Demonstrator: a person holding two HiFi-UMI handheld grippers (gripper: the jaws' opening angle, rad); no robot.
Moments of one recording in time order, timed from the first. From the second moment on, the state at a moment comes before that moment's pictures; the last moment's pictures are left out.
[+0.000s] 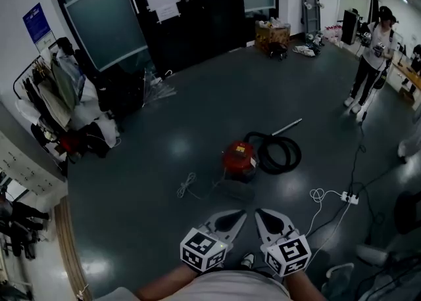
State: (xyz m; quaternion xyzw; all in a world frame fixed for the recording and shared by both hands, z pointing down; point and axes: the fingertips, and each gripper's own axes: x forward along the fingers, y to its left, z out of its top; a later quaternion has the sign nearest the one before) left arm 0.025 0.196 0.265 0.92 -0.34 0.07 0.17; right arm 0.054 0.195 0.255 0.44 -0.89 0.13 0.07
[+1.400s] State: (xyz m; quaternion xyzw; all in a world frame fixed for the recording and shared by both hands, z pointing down) left arm -0.051 -0.019 0.346 0.94 -0.29 0.13 0.14; right arm -0.005 -0.006 0.337 0.48 -0.86 0.16 0.13
